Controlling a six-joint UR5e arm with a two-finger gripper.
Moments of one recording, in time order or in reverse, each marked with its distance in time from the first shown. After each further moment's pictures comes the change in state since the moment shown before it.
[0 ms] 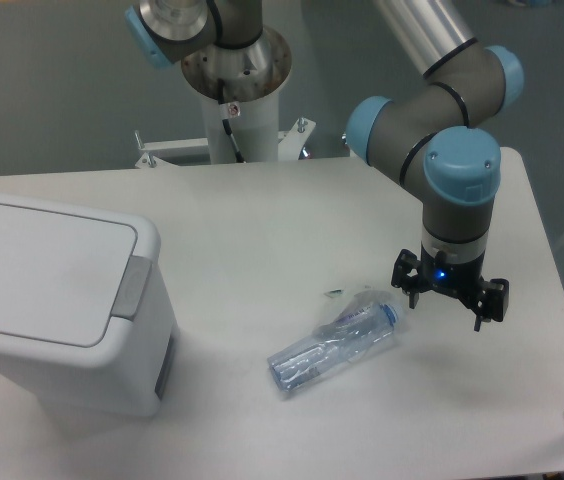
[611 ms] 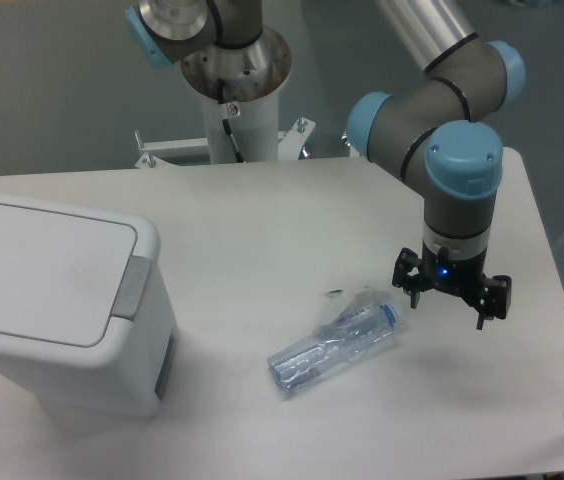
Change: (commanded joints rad) arm 0.002 0.008 0.006 0.000 -0.023 -0.100
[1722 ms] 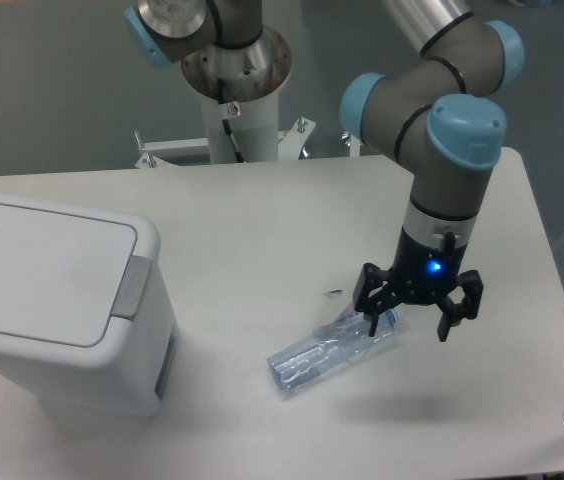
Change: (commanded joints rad) arm -0.041 0.087 0.005 0.002 -0.383 -0.553
